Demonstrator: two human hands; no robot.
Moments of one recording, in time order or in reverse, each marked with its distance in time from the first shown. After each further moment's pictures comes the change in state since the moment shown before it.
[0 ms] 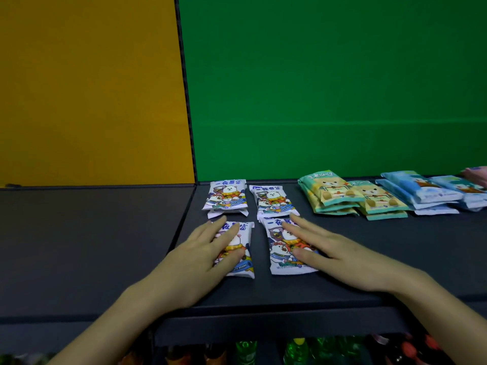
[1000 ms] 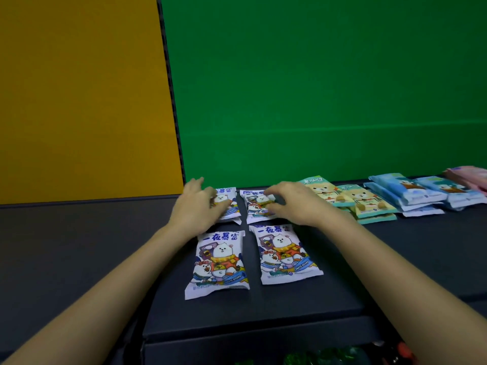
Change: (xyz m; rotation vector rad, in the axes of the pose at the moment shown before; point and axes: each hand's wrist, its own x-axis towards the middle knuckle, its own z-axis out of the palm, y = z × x) left_hand 0.109 -0.025 -0.027 0.012 0.270 -0.171; right_hand 0.092 -0.023 -0.044 -0.273 0.274 0.157
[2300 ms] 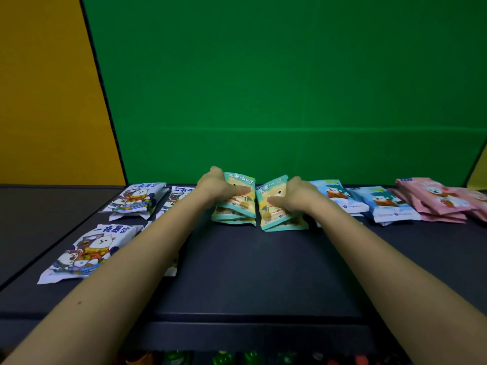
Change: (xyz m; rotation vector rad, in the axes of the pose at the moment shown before) left_hand 0.068 0.206 0.062 -0.390 -0.101 -0.398; right_hand -0.016 0.184 -0.048 0.000 -0.099 0.286
